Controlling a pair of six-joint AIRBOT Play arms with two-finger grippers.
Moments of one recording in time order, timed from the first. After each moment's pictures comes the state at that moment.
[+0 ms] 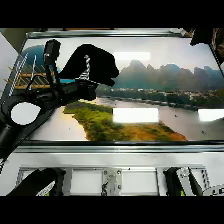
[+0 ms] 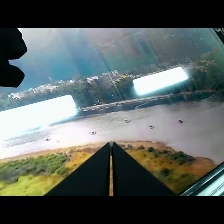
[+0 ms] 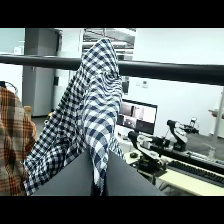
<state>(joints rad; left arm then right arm) -0.48 -0.89 1.10 1.18 -0.74 -1.65 -1.17 -0.88 1.63 -0.75 0.42 0.85</state>
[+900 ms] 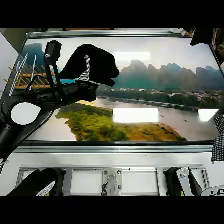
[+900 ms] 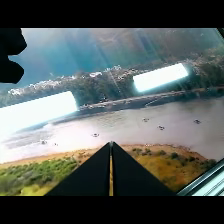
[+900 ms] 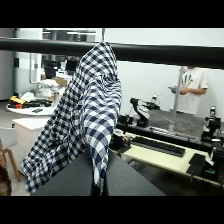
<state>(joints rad) -0.48 -0.89 1.10 1.18 -0.76 -1.65 -1.18 -0.86 1.65 -1.22 0.45 1.25</state>
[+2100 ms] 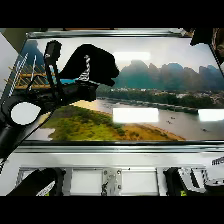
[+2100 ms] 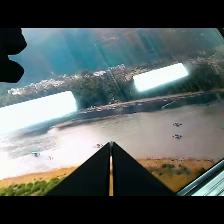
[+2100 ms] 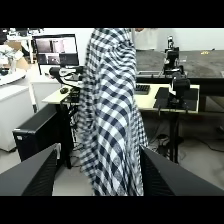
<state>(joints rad) -0.48 -0.89 1.10 1.18 -0.76 -1.65 -1.38 -0.91 1.66 -1.30 0.61 1.50</state>
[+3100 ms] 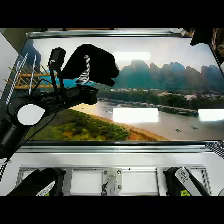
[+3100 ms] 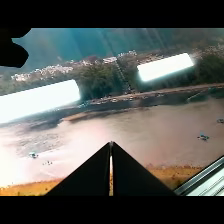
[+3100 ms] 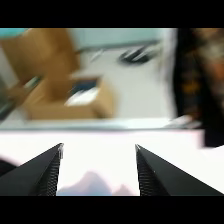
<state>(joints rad) -0.48 -0.89 1.05 1.18 -0.76 -1.65 -0.83 -1.01 1.64 -0.32 1.19 0.84</state>
